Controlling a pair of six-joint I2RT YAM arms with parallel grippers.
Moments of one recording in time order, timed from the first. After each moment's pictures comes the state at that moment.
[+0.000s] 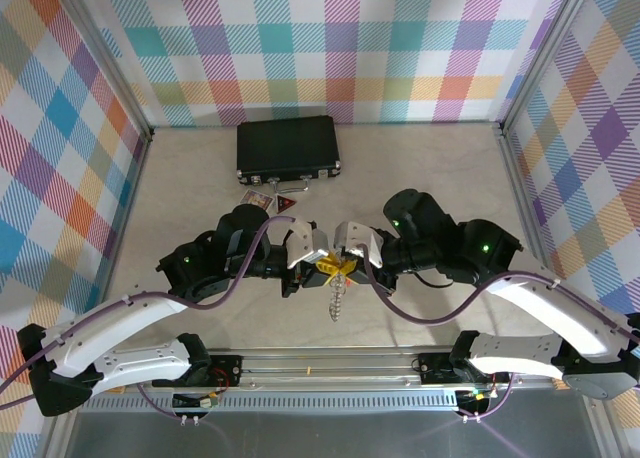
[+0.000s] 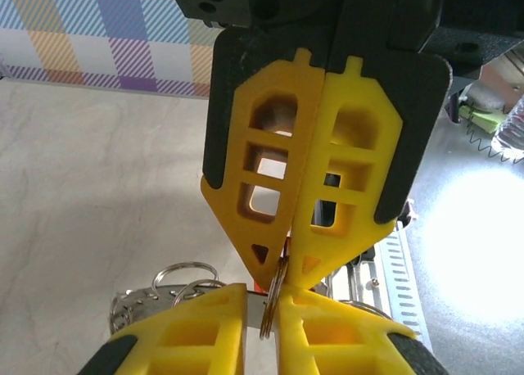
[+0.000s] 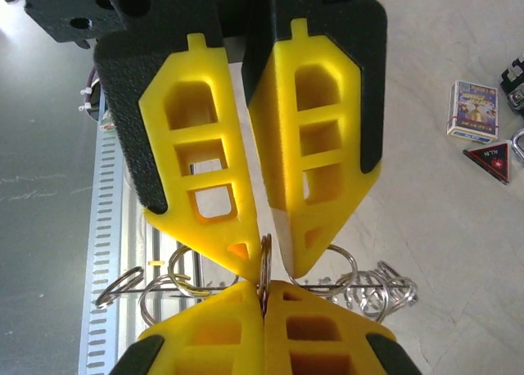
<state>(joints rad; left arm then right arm) -0.96 1.00 1.05 -0.45 0.48 0.17 1.01 1.10 1.37 -1.01 -0.31 -0.33</state>
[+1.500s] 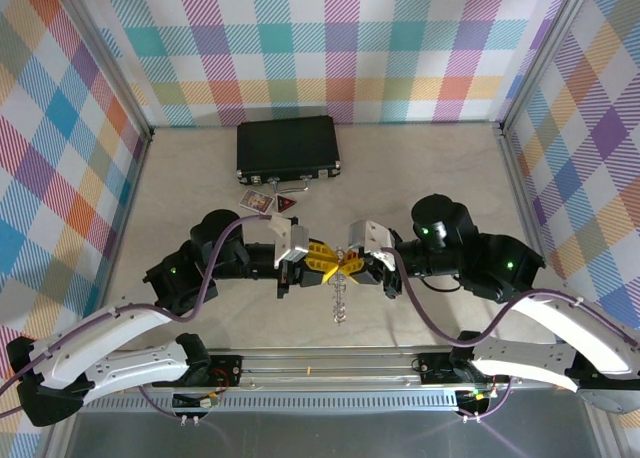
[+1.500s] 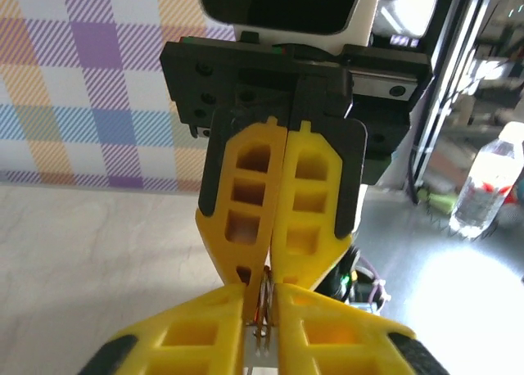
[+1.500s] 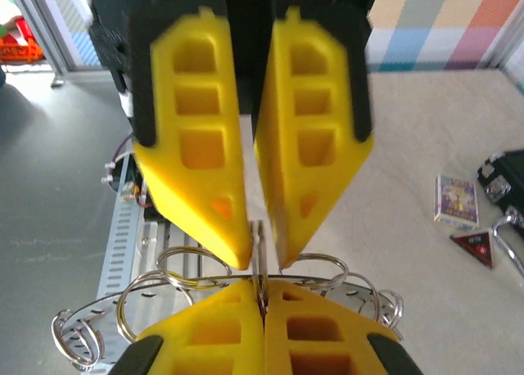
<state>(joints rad) -0.96 0.92 0.99 -0.22 0.55 0.06 1.02 0.97 1.27 -0.81 -0.39 -0.30</state>
